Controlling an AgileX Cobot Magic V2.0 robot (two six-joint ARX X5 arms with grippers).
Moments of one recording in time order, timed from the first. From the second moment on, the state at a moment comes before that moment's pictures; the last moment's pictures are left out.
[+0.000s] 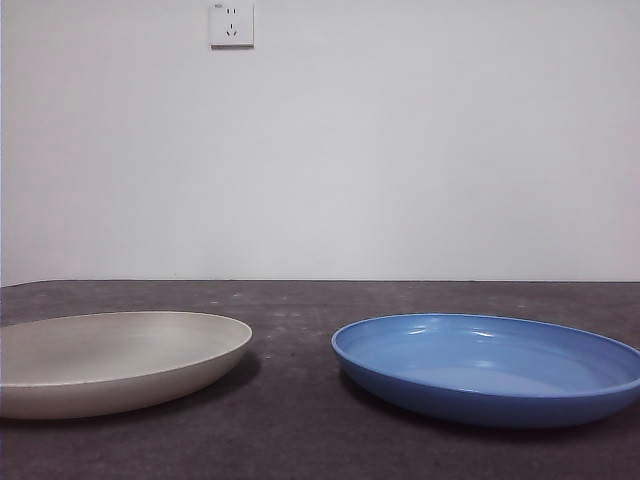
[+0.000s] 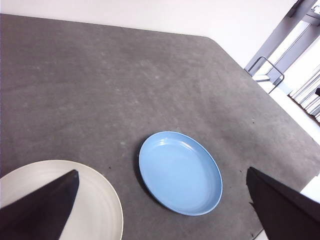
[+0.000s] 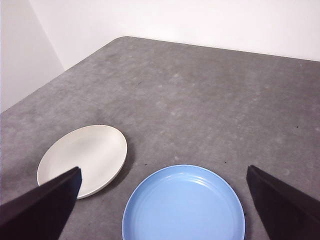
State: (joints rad) left arm -0.33 0.64 0.95 -0.68 0.44 -0.25; right arm 0.42 0.52 0.91 -0.71 -0.21 0.15
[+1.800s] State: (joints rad) left arm 0.08 1.57 0.98 -0.78 0.52 -0.19; right arm 0.42 0.52 0.91 -0.72 -0.21 0.15
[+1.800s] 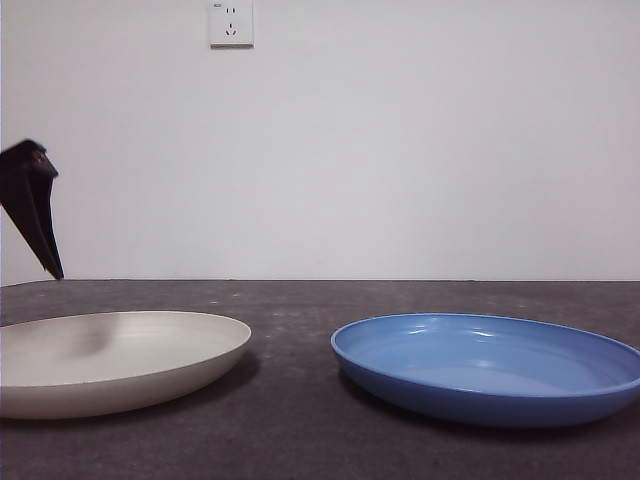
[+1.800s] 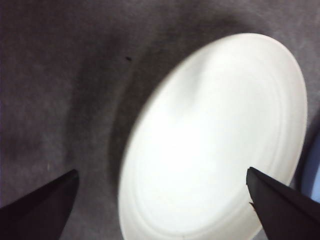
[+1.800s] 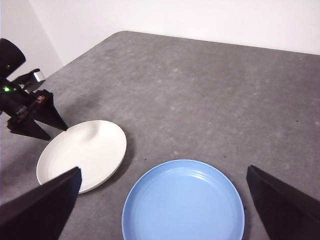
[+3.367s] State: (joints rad) left arm 0.04 1.69 0.98 -0.77 0.48 -0.17; right arm 0.42 0.52 0.91 -0.73 -0.18 0.14
